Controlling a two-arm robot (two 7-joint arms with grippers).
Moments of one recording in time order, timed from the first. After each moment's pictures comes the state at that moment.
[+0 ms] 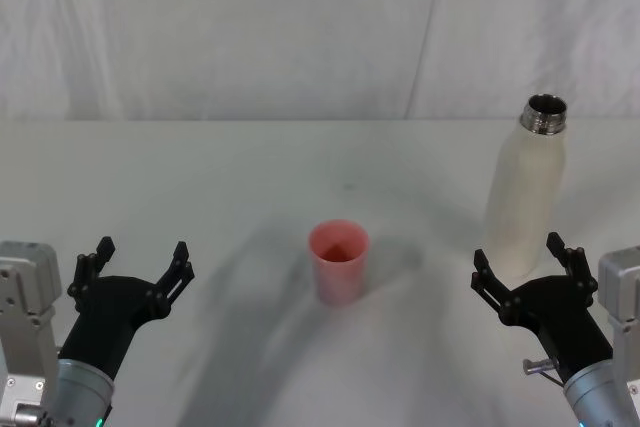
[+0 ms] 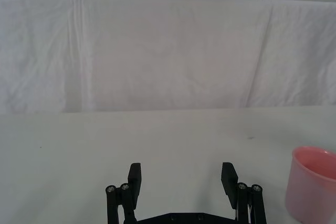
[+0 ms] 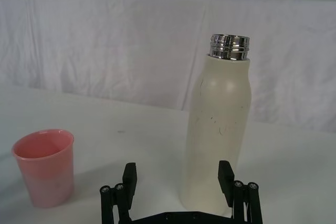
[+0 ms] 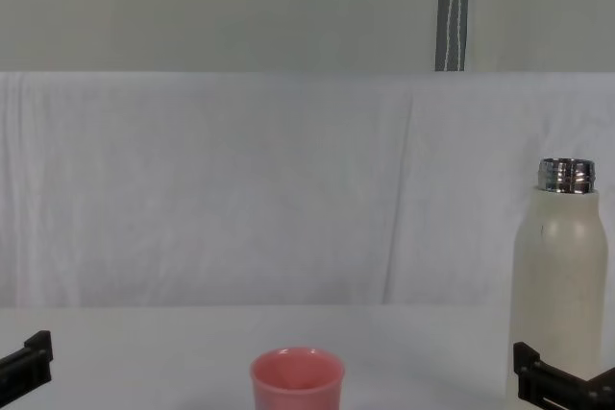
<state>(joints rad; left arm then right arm) 0.27 0.24 0.04 -1.85 -0.25 -0.02 -0.02 -0.17 0.19 -0.26 -1.77 0.07 -0.06 -0.03</state>
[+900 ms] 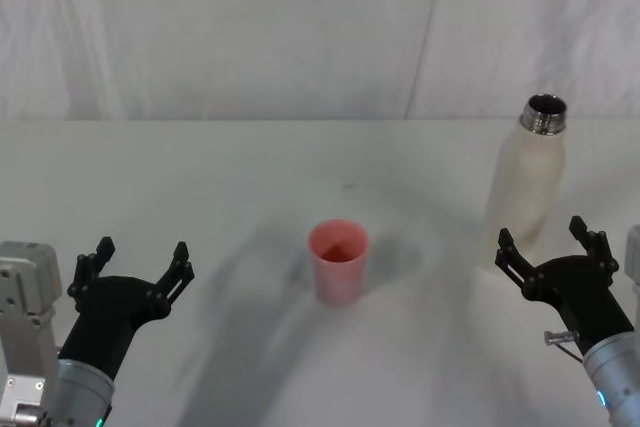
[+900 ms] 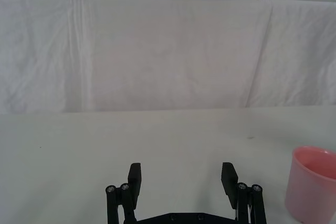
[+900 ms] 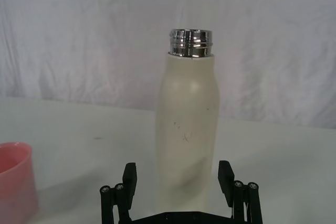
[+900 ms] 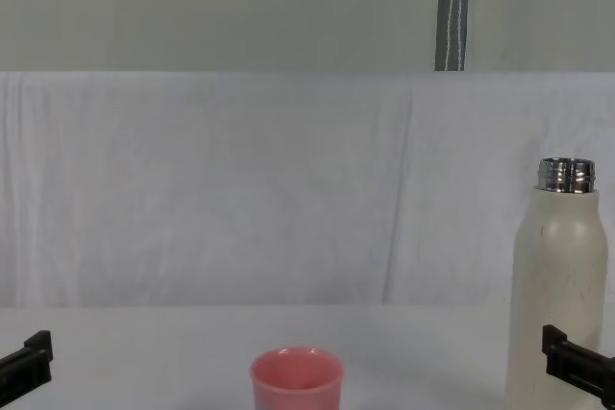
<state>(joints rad) 0.27 0.24 0.04 -1.85 -0.25 -0.02 -0.02 -0.10 0.14 -0.17 -1.68 0.09 -0.07 0.05</state>
